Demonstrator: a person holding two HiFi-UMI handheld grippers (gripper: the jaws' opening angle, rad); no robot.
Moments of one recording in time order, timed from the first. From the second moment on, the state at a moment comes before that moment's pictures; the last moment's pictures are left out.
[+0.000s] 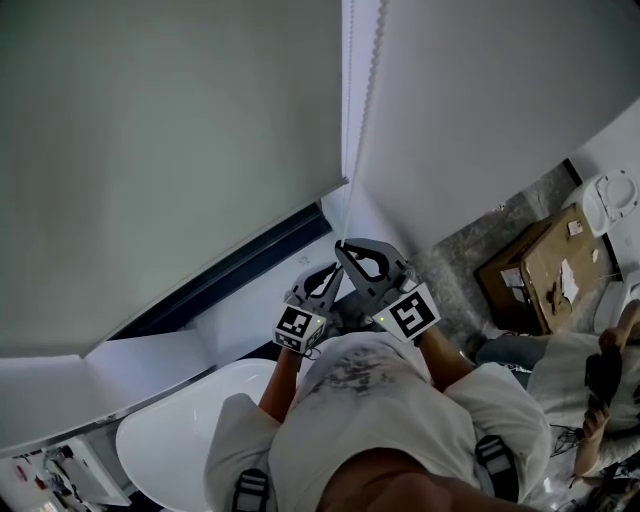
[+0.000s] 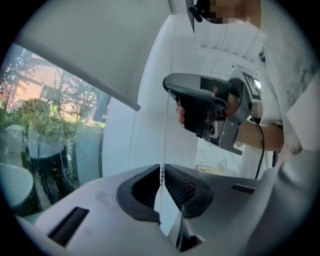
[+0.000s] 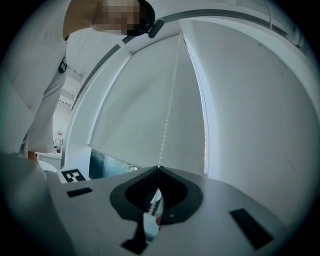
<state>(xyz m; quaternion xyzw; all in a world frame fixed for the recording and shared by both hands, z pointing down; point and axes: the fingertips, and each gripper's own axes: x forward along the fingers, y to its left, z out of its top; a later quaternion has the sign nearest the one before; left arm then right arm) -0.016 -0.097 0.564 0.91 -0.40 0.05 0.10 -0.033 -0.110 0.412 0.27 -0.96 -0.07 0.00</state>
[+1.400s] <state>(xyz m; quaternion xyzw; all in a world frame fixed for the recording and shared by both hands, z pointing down) -0.017 -0.123 0.247 0.92 -0.38 -0.06 -0.04 -0.040 -0.107 0.412 0.25 -0.96 -0.08 0.00</state>
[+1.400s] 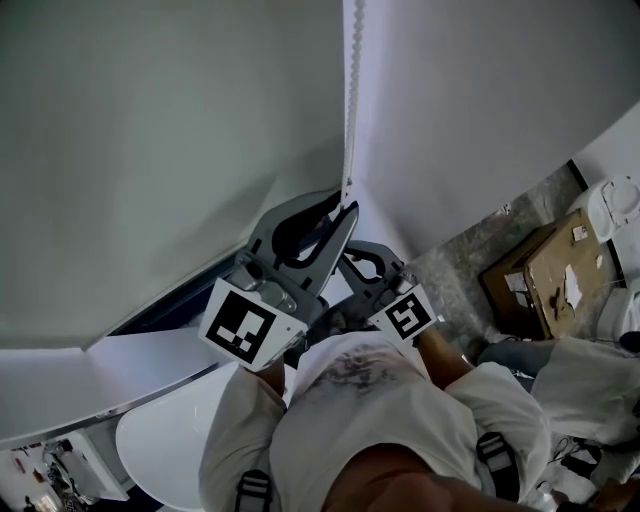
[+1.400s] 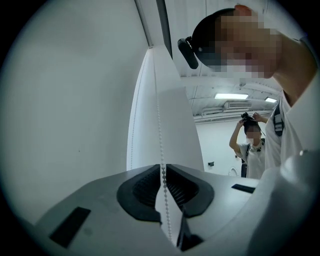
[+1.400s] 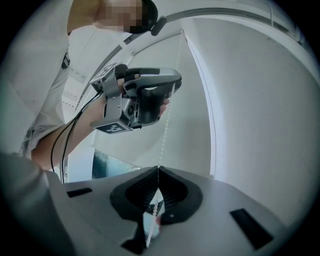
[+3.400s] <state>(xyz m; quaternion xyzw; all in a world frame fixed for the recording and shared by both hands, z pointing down) -0.016 -0.114 0.369 0.92 -0.40 -0.05 0.01 -0.028 -0.095 0.540 0.25 -0.96 0.03 0.09</state>
